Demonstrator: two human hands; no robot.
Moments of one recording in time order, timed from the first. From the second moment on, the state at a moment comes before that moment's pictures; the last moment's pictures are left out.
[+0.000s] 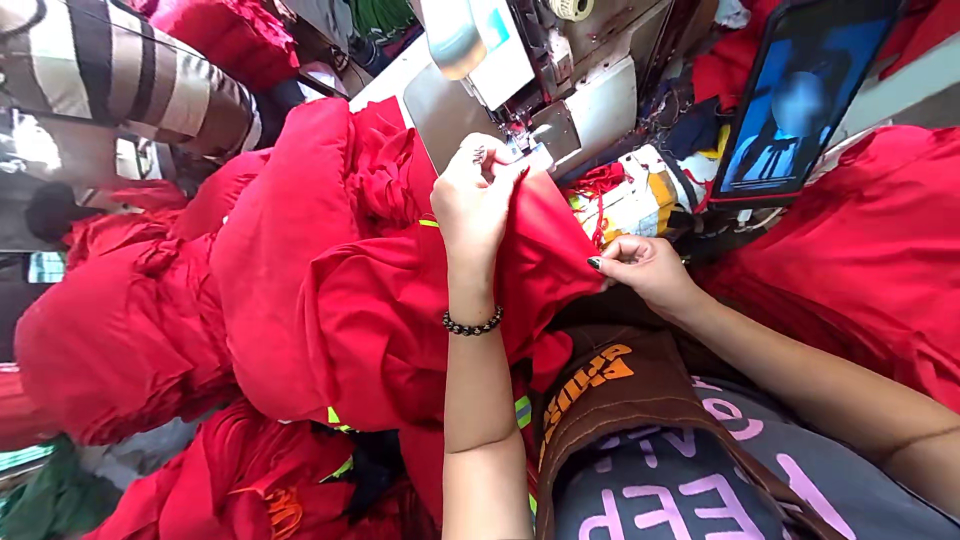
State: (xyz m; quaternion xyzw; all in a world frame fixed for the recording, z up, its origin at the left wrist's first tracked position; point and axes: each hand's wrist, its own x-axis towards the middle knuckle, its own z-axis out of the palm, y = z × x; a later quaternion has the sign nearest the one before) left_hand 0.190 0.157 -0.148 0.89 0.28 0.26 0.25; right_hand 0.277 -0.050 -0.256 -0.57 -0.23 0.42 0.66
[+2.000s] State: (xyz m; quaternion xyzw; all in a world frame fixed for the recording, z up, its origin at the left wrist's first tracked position) left_hand 0.126 0.133 -0.148 0.84 0.18 0.38 0.35; right_hand 0.344 0.019 -0.200 -0.67 -0.53 0.17 0.50
